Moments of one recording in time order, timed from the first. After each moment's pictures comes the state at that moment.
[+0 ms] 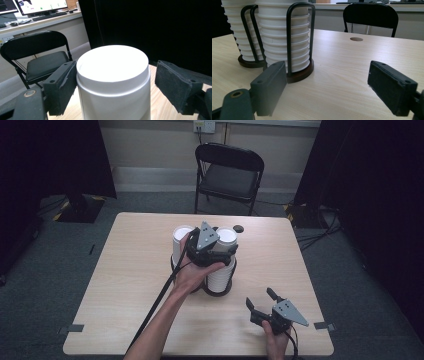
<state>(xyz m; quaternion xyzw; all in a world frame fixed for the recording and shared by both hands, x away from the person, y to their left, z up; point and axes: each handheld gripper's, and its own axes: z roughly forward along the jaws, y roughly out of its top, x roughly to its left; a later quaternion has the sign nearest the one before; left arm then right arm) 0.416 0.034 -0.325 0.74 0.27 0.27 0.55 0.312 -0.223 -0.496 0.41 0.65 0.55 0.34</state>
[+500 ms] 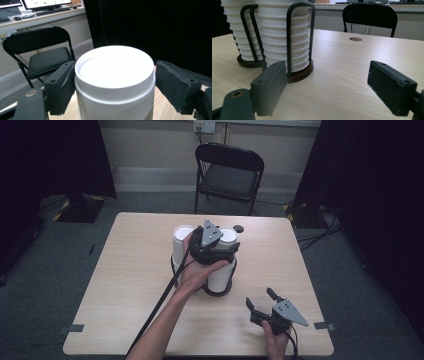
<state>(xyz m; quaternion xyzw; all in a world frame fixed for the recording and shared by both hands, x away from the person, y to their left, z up) 0.421 0.027 -0.325 0.74 0.29 0.27 0.54 0.312 -0.222 -0.496 0.41 0.65 0.54 0.34</state>
